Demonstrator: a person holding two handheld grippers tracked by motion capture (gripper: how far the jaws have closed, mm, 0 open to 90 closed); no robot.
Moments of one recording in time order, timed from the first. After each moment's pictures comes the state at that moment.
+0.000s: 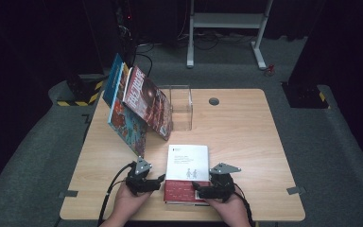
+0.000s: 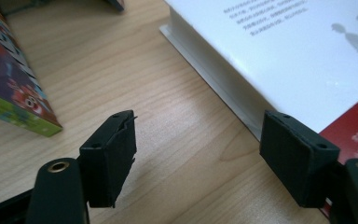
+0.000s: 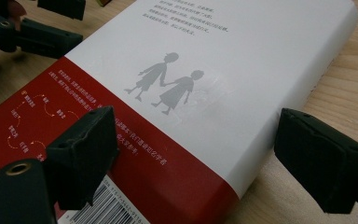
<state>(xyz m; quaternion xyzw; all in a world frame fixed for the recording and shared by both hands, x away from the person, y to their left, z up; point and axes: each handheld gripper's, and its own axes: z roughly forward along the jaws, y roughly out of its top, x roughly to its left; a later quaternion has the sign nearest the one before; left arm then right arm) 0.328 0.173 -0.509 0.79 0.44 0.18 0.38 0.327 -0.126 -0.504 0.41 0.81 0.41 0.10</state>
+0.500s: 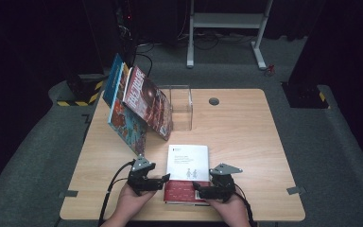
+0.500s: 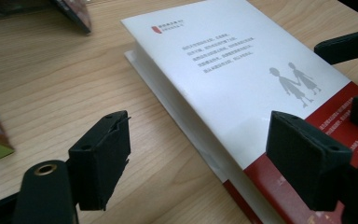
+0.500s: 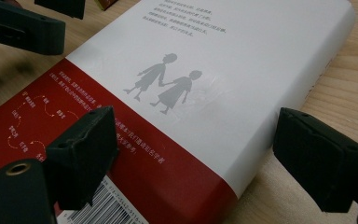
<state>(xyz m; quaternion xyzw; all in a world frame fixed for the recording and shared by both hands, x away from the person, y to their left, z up) 0.330 0.165 -0.500 0.78 0.44 0.12 0.44 0.326 -0.128 -0.506 0.41 0.81 0.42 0.09</state>
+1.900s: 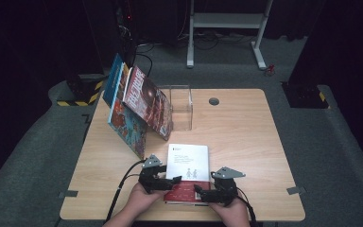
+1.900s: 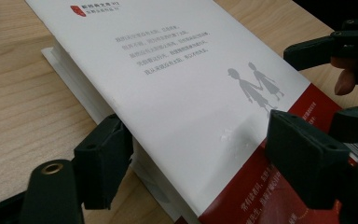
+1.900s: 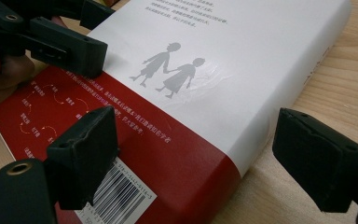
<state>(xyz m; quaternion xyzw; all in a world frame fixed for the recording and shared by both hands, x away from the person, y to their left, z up) 0.344 0.142 -0.514 0.78 0.40 0.05 0.47 0.316 -0.134 -0.508 0.41 0.80 0.43 0.10</state>
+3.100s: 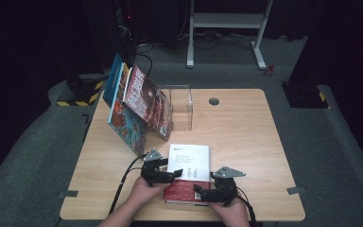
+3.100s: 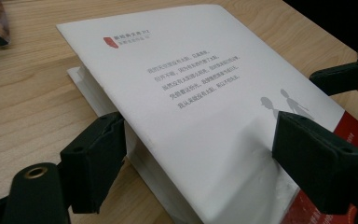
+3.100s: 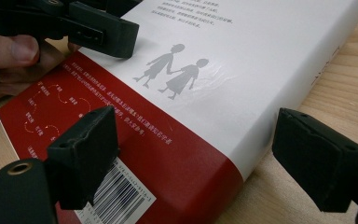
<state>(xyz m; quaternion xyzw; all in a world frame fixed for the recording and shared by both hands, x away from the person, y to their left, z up) 0.369 0.139 -0.521 0.77 0.41 0.05 0.48 0.317 -0.134 -0.510 0.42 0.80 0.43 0.08</state>
